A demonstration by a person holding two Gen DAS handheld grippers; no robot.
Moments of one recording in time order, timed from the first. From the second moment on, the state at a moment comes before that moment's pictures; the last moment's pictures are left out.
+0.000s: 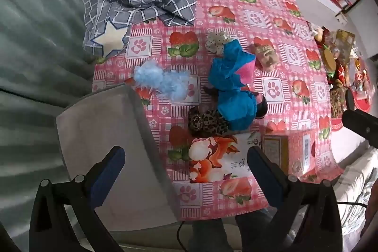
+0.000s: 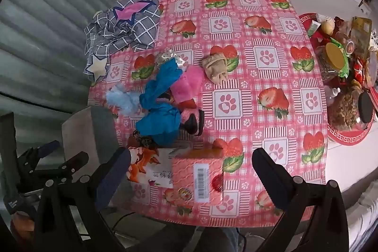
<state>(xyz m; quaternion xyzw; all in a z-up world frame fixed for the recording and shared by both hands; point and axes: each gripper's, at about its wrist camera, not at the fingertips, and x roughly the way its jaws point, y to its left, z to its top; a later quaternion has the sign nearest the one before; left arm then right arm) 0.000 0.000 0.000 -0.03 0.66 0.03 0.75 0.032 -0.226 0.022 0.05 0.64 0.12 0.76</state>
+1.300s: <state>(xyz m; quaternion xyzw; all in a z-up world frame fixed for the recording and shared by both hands) 0.083 -0.039 -0.057 0.00 0.71 0.09 0.70 0.139 -0.275 -0.067 0.06 0.72 0.12 0.68</state>
